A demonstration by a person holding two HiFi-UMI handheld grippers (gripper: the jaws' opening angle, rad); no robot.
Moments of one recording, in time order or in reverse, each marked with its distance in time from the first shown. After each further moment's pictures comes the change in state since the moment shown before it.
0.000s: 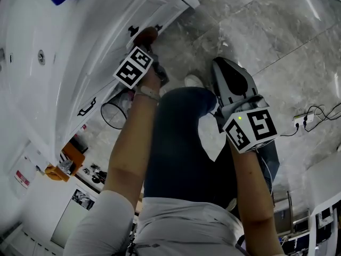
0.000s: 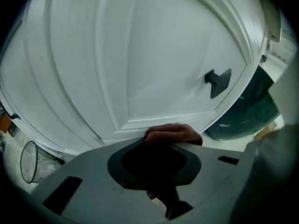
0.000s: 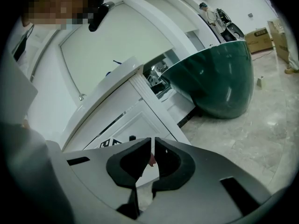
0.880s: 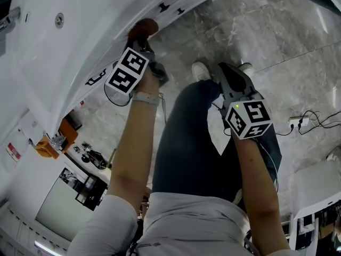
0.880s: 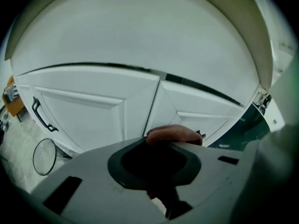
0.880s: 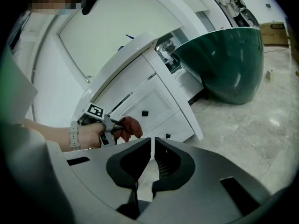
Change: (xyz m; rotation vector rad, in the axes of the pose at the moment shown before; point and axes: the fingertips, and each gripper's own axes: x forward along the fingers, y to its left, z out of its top) left arm -0.120 0.048 0.055 -0.145 -0.145 0.034; right arm -0.013 0.041 -0.062 -0.039 0.250 0.050
